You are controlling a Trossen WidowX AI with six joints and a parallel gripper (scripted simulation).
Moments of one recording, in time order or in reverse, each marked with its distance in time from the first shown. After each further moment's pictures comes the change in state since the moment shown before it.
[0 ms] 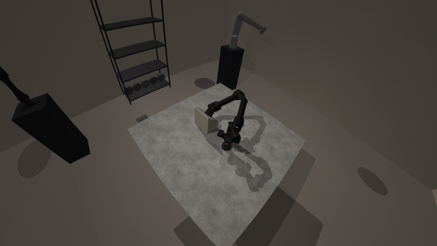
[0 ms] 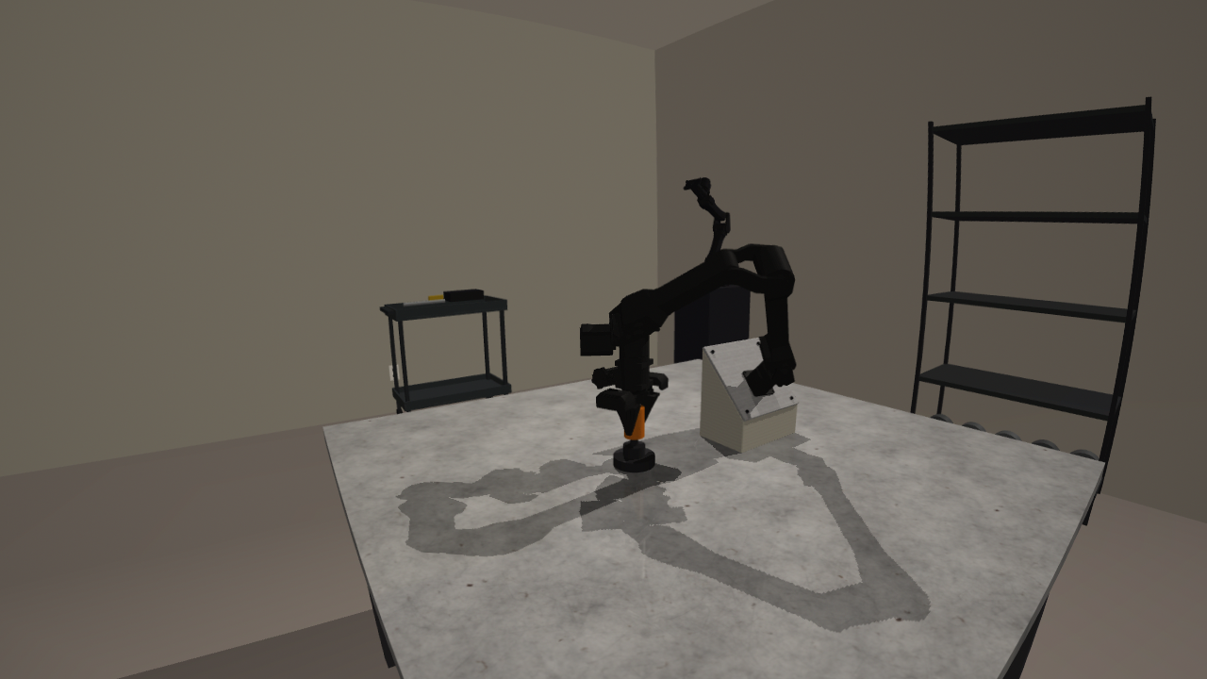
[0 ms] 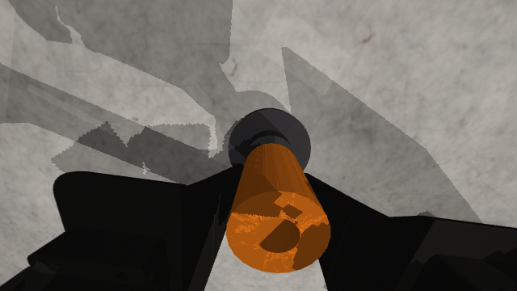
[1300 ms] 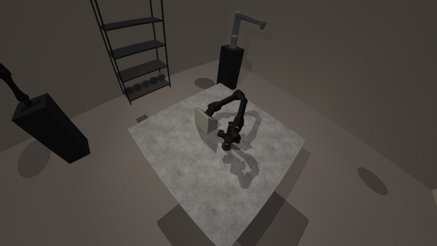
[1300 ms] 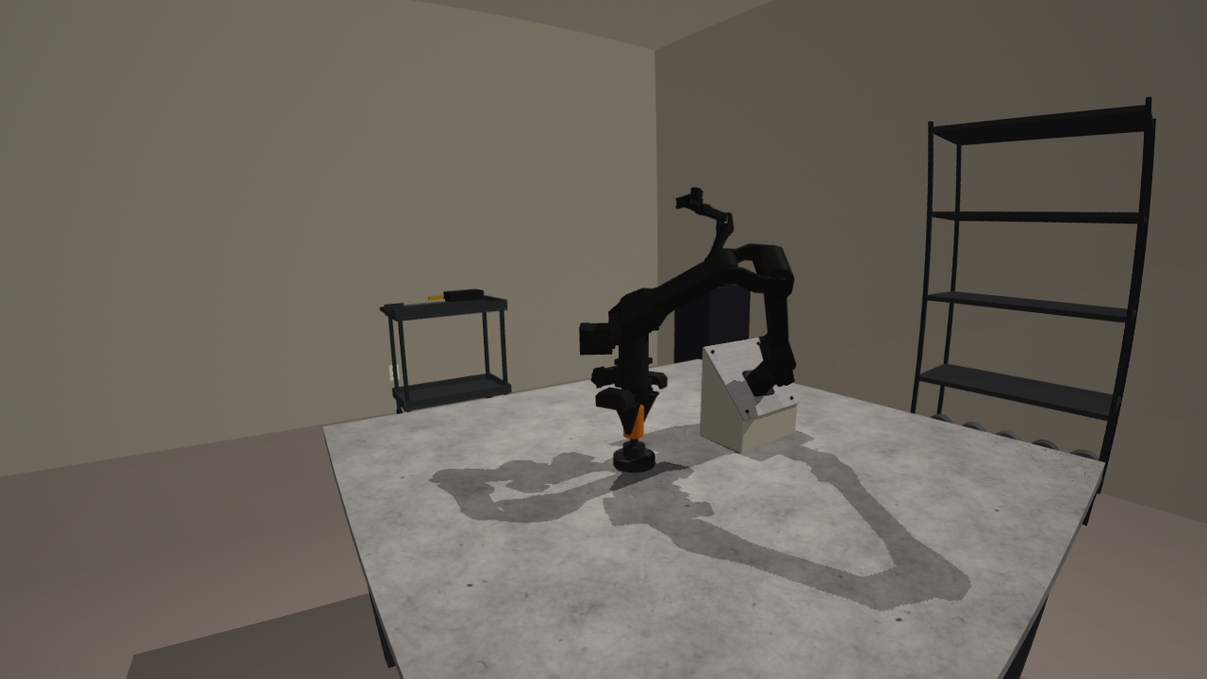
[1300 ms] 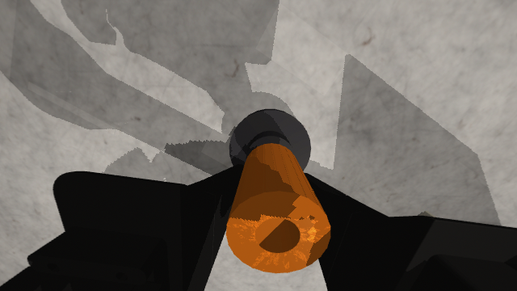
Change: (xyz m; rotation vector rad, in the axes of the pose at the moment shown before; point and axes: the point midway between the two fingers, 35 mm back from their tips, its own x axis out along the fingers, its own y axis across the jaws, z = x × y) arm -0.002 0.001 0.001 -0.007 0.001 0.002
